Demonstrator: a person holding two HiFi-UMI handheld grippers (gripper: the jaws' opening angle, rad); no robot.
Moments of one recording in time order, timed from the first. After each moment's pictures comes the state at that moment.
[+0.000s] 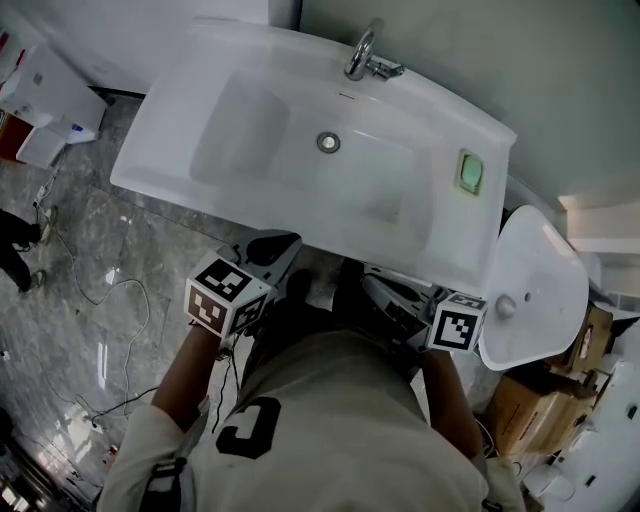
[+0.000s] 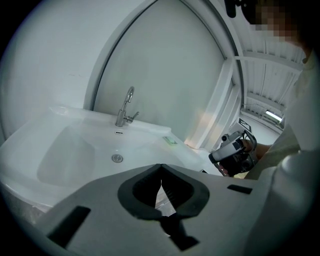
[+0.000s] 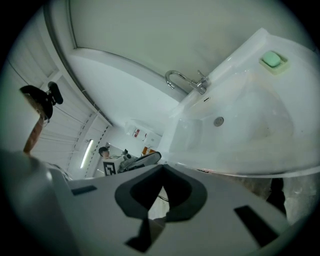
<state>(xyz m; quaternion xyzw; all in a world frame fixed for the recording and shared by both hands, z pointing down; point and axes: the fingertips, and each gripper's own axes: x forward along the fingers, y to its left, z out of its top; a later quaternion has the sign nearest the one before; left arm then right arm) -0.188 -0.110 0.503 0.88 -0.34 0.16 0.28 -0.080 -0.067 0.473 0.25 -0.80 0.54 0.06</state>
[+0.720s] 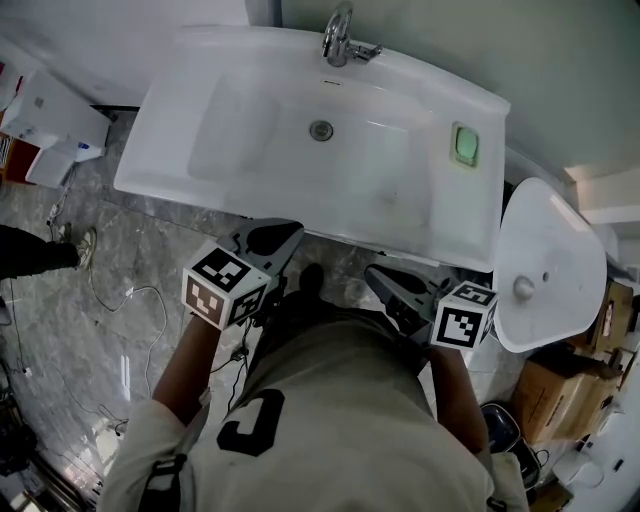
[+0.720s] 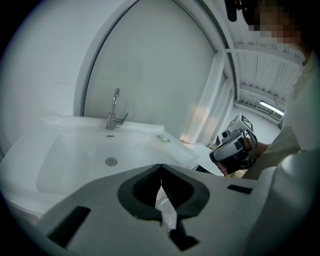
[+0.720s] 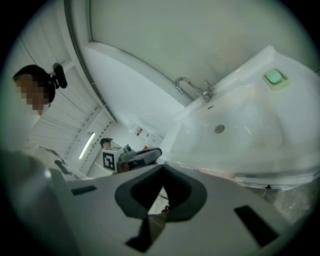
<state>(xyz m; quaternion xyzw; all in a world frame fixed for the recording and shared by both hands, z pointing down) -0.157 -0.091 0.484 0.90 -0.32 0.19 0.24 -0.056 -0.037 0.458 0.25 -0.83 0.49 0.06</state>
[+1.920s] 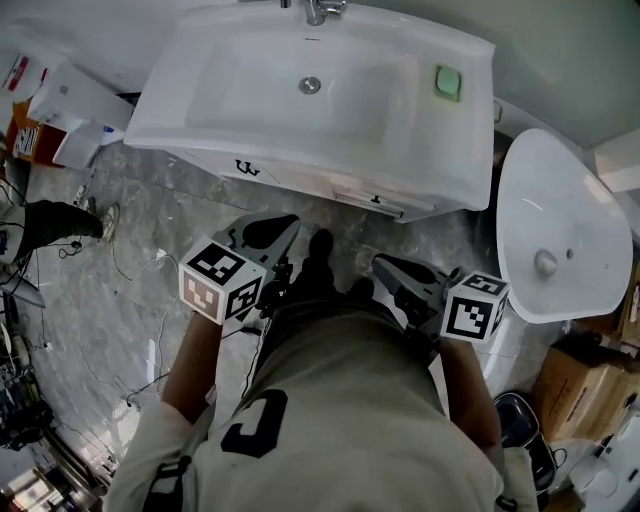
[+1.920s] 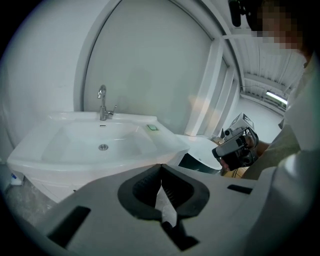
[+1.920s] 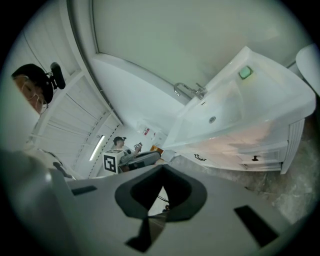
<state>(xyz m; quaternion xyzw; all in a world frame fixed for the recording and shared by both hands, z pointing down) -0.071 0.037 0.483 0.88 -0.35 0.23 0.24 0.050 0.086 0.461 0.23 -0.83 0.50 0.02</state>
